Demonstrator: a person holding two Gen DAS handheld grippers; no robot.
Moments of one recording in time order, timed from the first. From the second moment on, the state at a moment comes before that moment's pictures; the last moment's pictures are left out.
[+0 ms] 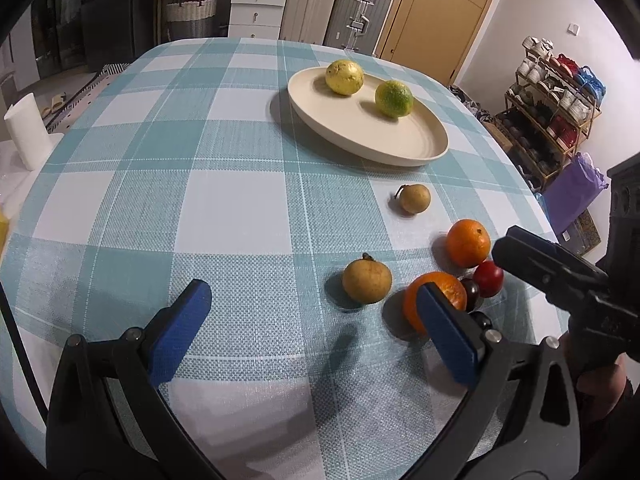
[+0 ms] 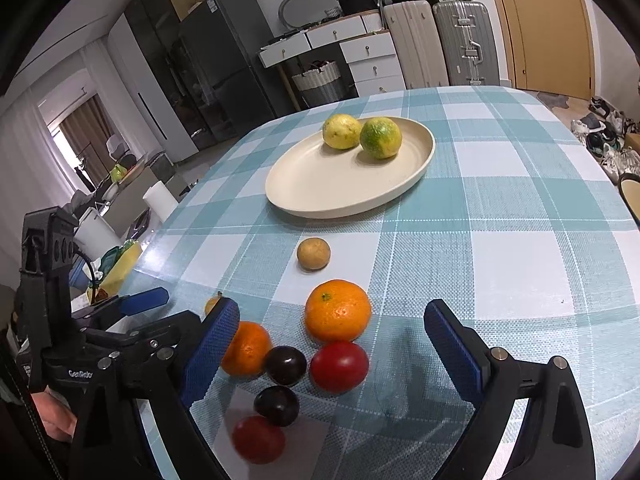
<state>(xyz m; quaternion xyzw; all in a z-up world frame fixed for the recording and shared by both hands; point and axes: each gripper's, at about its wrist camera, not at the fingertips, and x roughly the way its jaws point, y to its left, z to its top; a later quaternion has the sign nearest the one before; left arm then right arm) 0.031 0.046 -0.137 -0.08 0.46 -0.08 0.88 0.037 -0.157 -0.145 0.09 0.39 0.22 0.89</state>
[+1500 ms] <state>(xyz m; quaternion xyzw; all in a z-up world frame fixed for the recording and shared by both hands) 0.024 0.001 -0.136 -0.11 0.47 -0.20 0.85 0.042 -0.174 -0.154 0.13 0.39 0.24 0.88</state>
